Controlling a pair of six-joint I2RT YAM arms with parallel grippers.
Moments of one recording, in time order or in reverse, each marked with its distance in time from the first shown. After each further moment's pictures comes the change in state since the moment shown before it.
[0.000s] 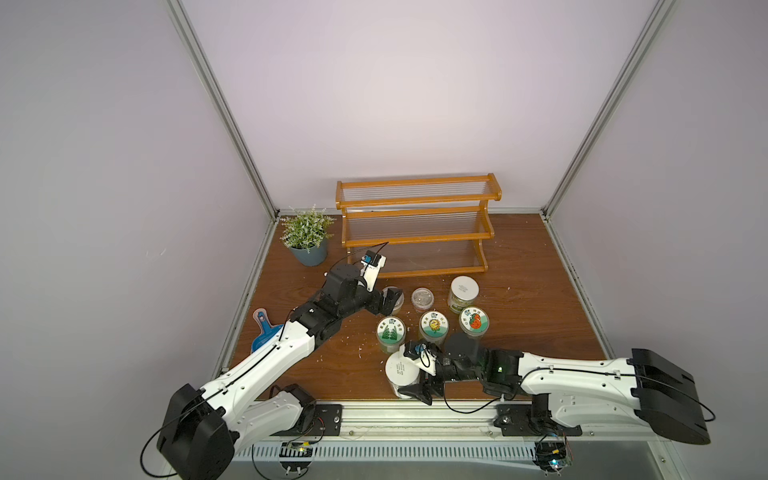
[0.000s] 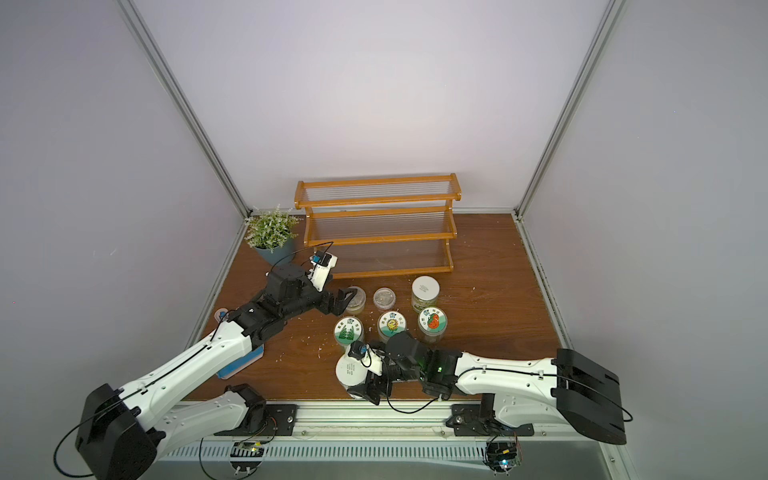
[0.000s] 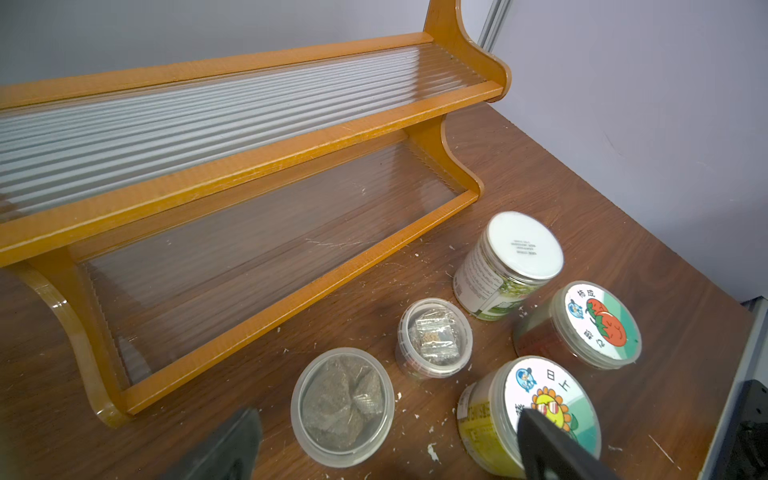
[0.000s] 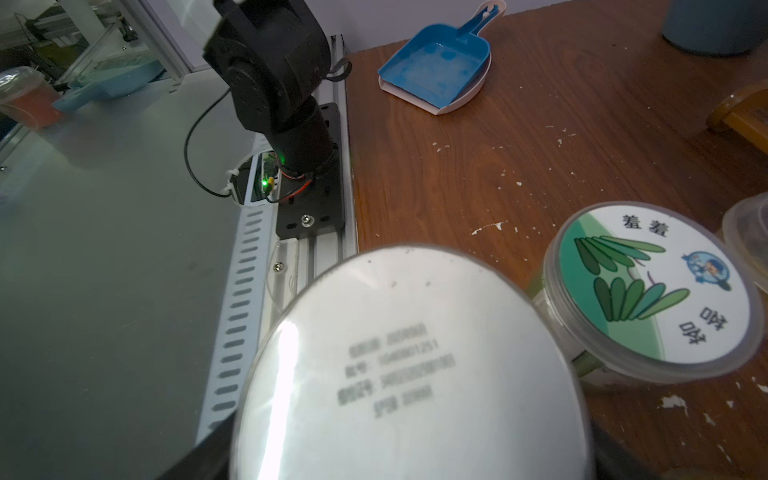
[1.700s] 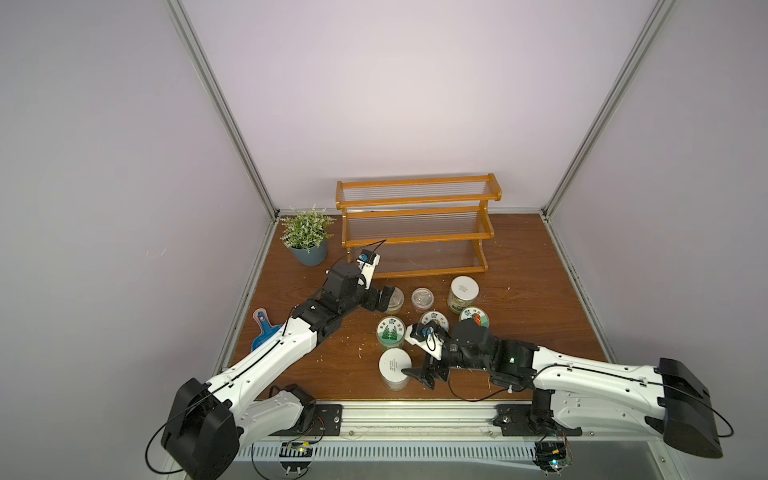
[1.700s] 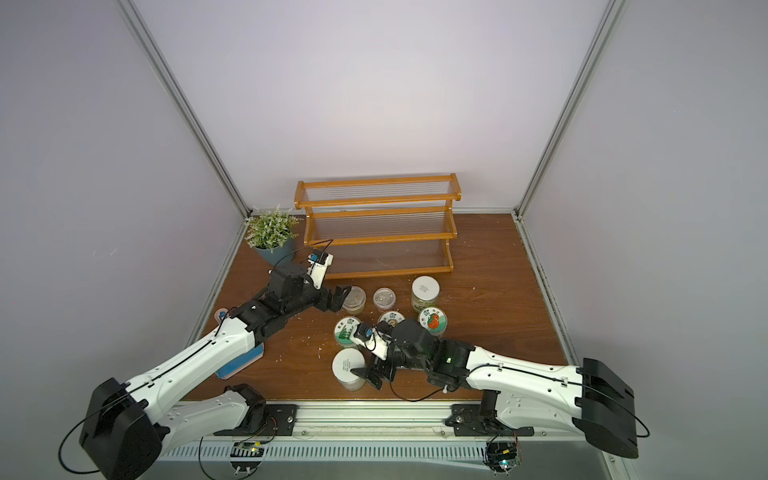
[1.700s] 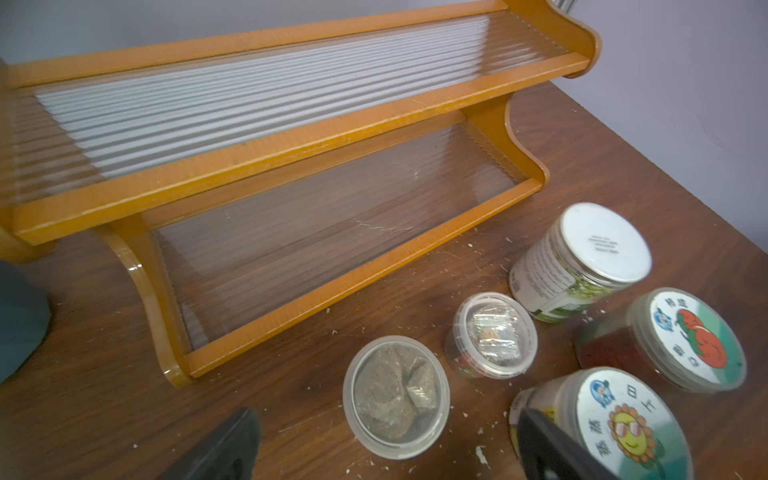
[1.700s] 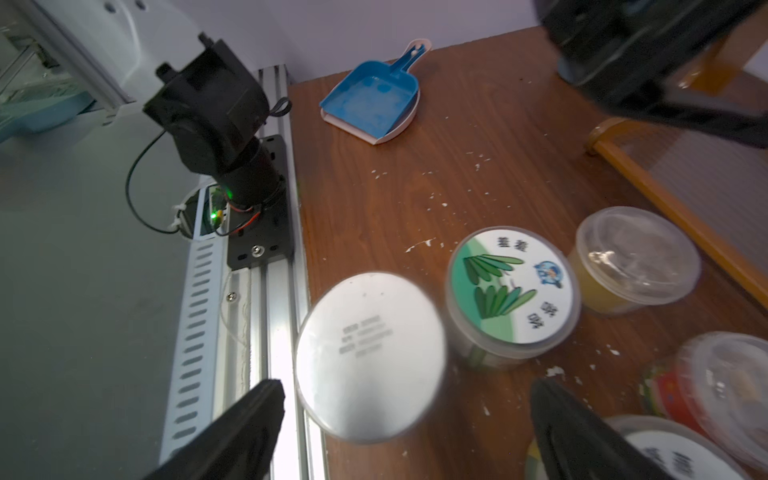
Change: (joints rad) left arm 0.036 0.037 0.000 -0.005 -0.136 0.002; right arm -0.120 -0.151 0.116 -0.226 0.083 -0.014
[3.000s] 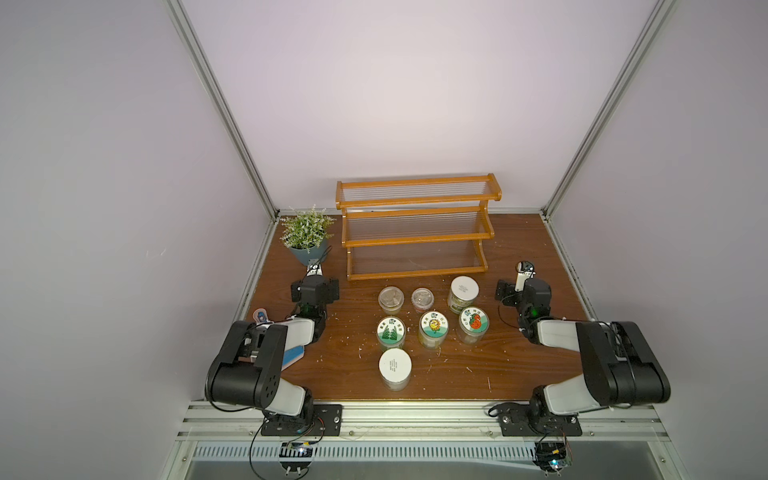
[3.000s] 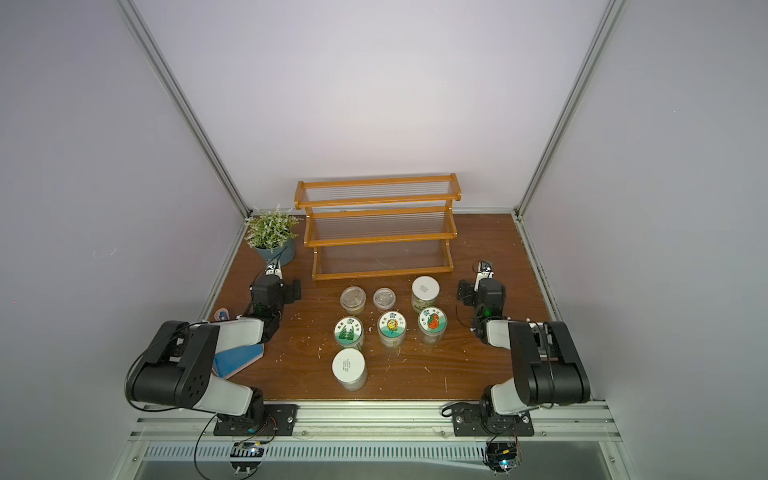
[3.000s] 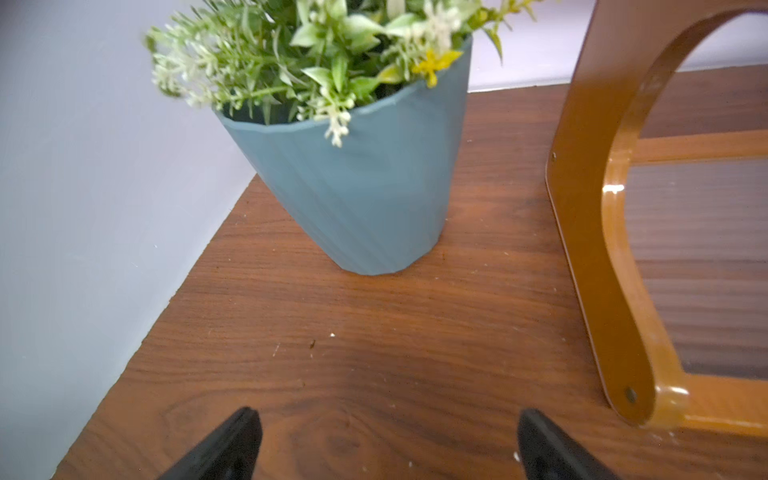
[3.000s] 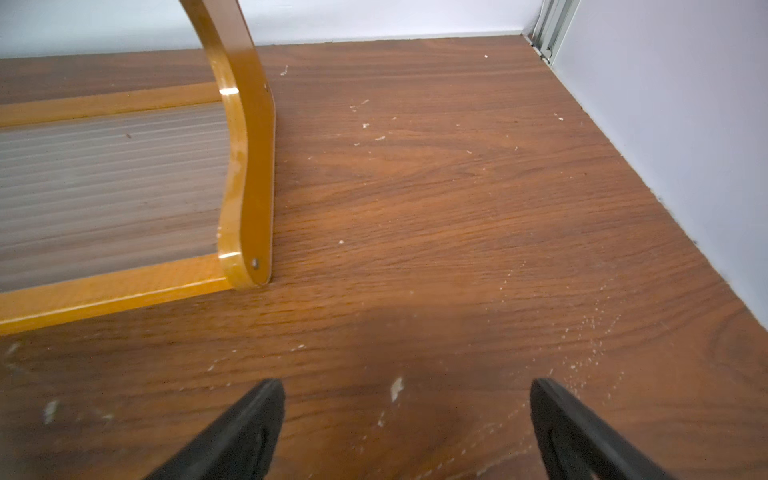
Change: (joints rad) left arm 0.428 0.380 -0.335 0.798 -0.390 0.119; right arm -1.116 0.486 -0.217 0.692 0.258 0.054
